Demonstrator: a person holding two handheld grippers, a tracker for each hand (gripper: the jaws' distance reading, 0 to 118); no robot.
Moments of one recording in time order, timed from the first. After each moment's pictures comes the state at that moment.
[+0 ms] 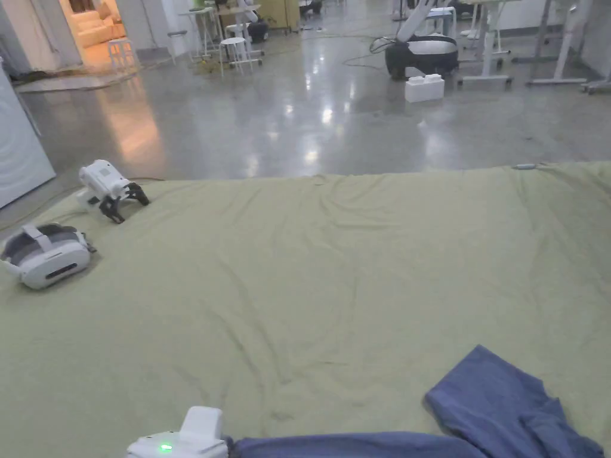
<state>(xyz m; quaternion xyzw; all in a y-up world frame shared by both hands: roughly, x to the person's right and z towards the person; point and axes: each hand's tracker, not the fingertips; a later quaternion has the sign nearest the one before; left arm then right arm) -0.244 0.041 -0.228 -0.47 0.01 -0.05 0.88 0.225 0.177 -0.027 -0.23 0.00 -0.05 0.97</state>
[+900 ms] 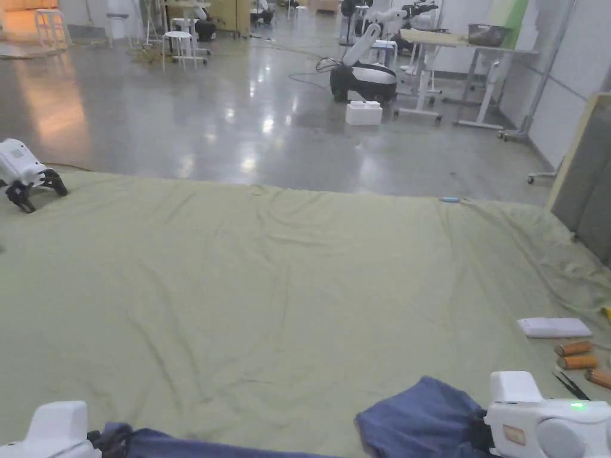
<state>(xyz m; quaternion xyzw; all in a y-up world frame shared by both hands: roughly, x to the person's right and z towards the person) -0.289 0.137 -0.186 -0.35 -0.02 0.11 0.93 0.240 0.131 -0.285 -0.42 0.05 0.03 0.91</state>
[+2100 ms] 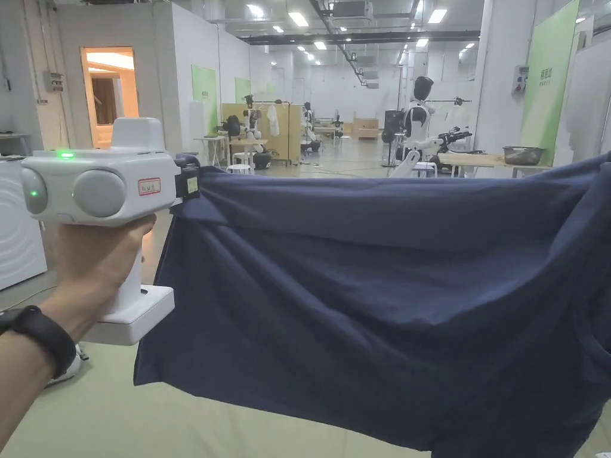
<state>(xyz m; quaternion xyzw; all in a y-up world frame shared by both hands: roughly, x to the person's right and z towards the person) -0.300 0.502 -0.297 -0.01 0.01 0.00 1.00 0.235 0.537 -0.342 0.00 -0.05 0.06 1.00</state>
